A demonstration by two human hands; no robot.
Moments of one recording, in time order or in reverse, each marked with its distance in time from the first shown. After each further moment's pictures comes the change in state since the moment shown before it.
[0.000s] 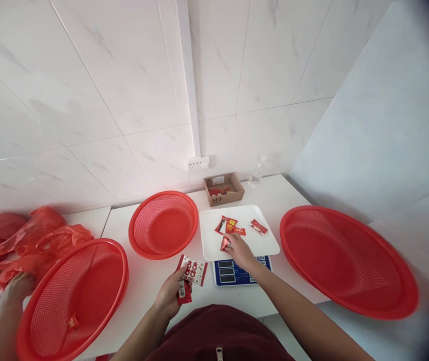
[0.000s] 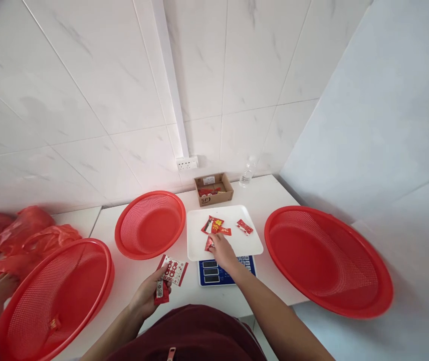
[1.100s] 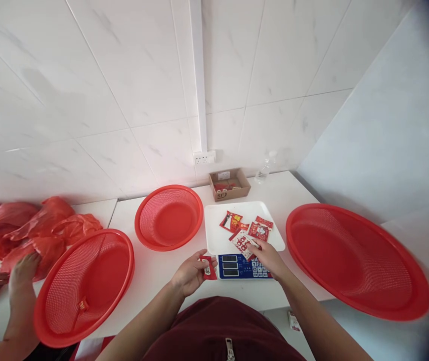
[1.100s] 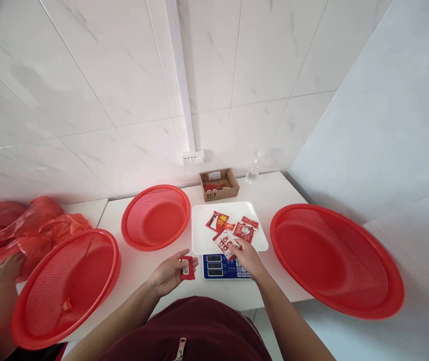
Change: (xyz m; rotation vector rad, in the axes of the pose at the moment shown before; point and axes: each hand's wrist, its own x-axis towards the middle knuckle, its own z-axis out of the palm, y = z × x) left_hand -0.005 0.009 0.029 -0.042 -0.347 -0.060; right_hand -0.046 -0.007 -0.055 0.442 0.013 0.312
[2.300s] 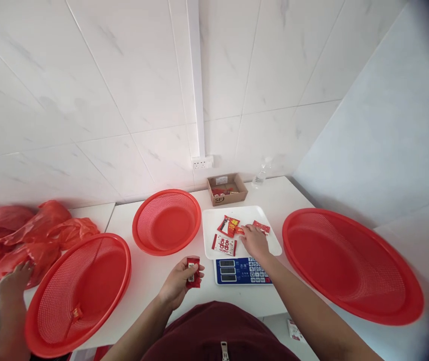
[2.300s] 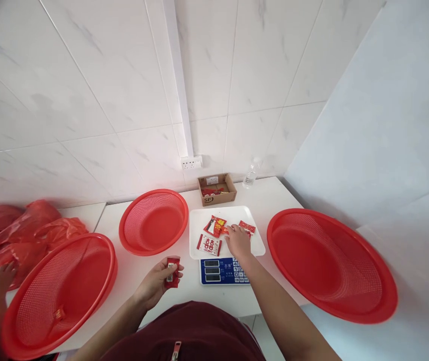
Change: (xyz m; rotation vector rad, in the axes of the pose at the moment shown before) left_hand -0.017 -0.002 -0.022 0.219 0.016 0.201; right_hand 0.063 0.014 0.010 -0.826 0.189 -0.275
